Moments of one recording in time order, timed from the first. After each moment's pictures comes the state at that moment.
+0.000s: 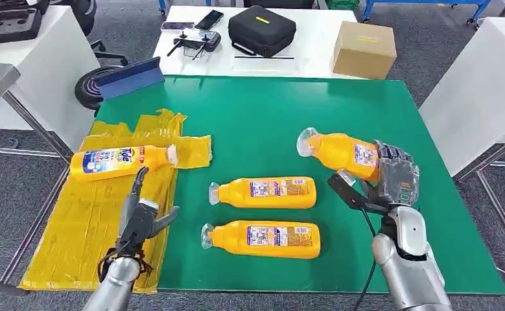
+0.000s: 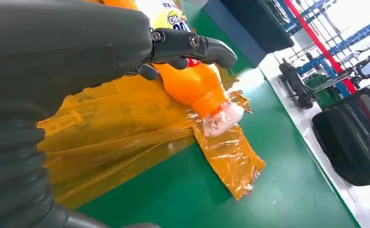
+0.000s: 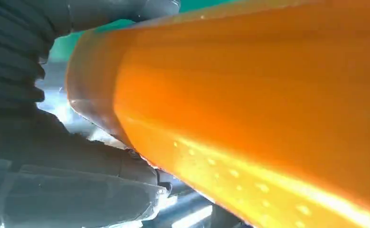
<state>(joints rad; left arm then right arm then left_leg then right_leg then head) -0.22 -0.16 -0.08 -1.03 -0.51 0.29 -0.33 -0.26 -0.13 0.02 -1.30 1.08 -0.44 0.02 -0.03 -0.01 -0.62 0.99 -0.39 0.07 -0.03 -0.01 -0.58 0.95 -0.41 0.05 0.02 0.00</state>
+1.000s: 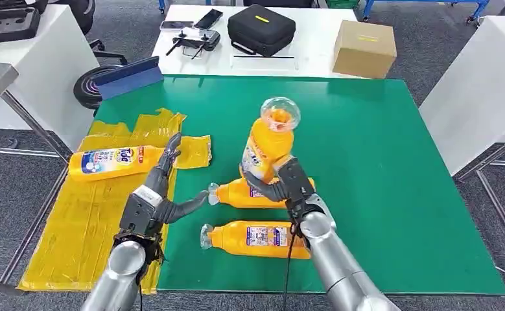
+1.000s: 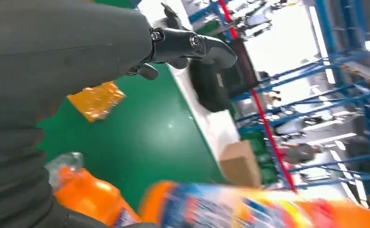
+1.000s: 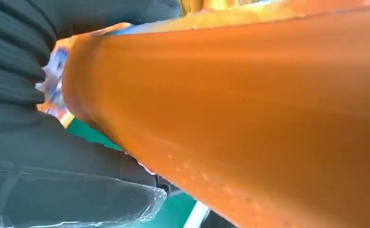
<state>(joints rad) -0.22 -0.16 -0.31 -1.42 -0.29 0.02 -0.29 -0.47 0.18 0.28 -0.97 0.14 -0.02 -0.44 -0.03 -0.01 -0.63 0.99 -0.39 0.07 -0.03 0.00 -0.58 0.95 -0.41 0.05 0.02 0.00</state>
